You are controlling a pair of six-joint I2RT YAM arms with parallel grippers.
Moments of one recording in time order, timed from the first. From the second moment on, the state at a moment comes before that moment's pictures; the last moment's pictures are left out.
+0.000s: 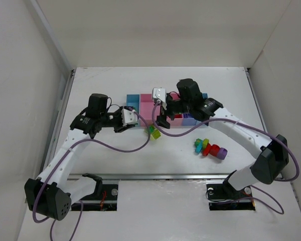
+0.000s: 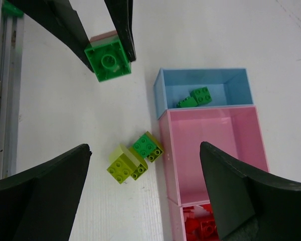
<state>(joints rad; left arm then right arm) -0.31 1.08 0.97 -0.65 0.75 0.96 0.69 1.48 1.33 -0.38 -0.60 -0.55</state>
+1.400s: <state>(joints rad) -0.32 1.18 1.11 -0.64 0.90 0.97 0.76 1.66 1.47 -0.33 -0.69 -0.54</state>
